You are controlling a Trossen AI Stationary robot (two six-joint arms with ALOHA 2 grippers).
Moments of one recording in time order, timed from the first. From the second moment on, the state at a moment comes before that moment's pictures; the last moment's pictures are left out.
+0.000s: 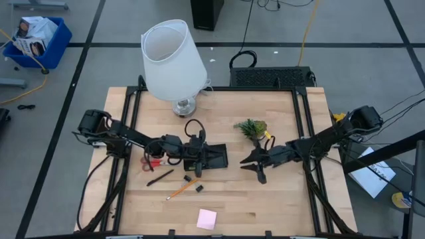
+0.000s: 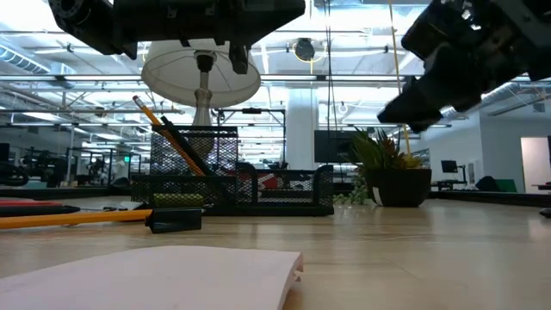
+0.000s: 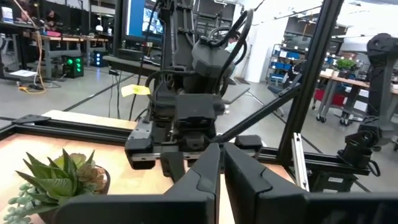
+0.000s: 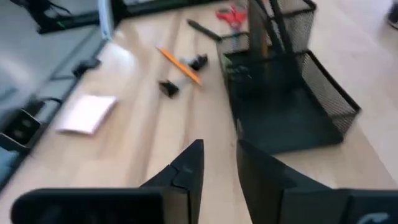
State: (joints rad) left arm -0.18 1.64 0.73 0.99 -0.08 -0.16; right arm 0.31 1.27 0.37 0.45 0.16 0.30
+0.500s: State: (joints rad) left arm -0.18 1.64 0.73 0.89 -0.10 -0.16; right arm 0.36 1.27 0.42 0.07 0.07 0.33
